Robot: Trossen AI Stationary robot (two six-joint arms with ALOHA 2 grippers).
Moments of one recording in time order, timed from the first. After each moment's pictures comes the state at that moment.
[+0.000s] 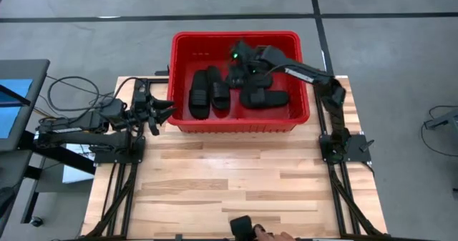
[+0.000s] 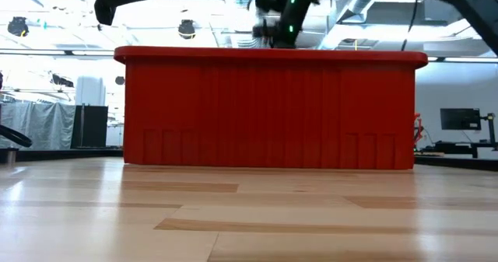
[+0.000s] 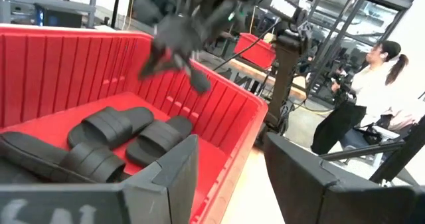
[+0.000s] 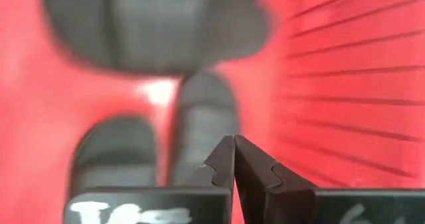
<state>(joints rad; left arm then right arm) 0.08 0.48 0.61 -0.15 -0.27 -0.38 -0.47 2.02 2.05 -1.04 0.21 -0.80</state>
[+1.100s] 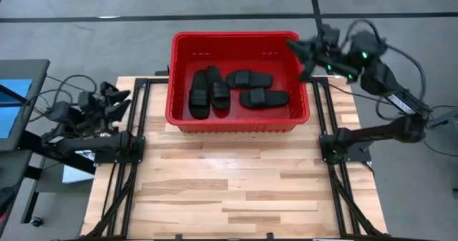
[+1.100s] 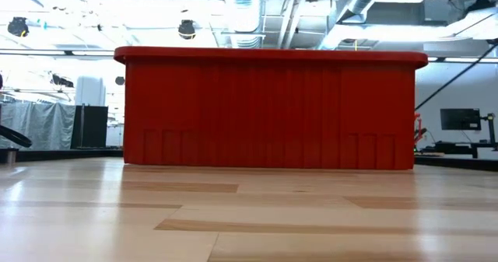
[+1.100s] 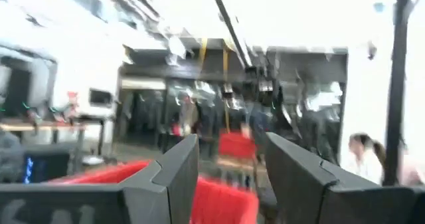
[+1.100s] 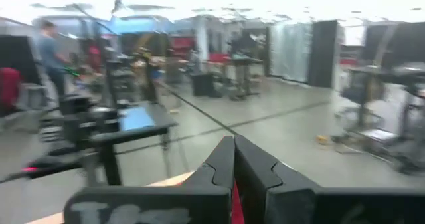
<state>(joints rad) 0.08 0.00 0.61 -0.16 -0.22 -0.05 -0.42 1.07 1.51 -0.37 0.01 0.00</state>
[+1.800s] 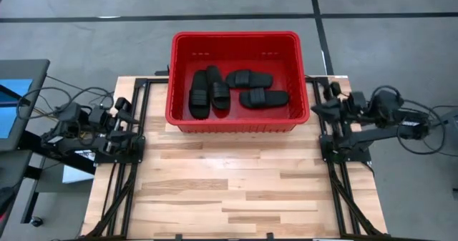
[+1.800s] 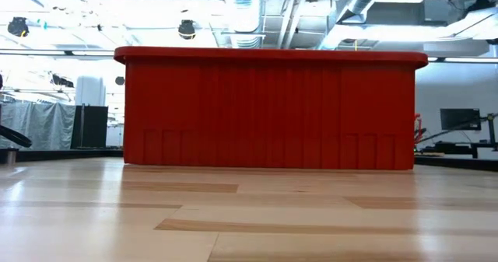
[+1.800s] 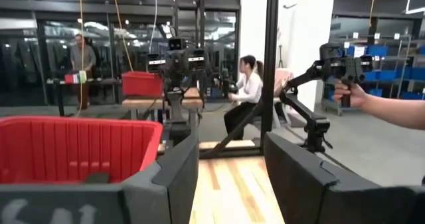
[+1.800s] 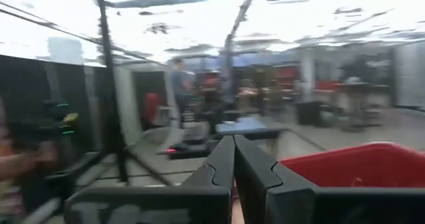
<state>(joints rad) 0.08 0.00 0.63 -0.43 0.24 -0.06 0.09 0.35 0.70 -0.11 0.07 0.03</state>
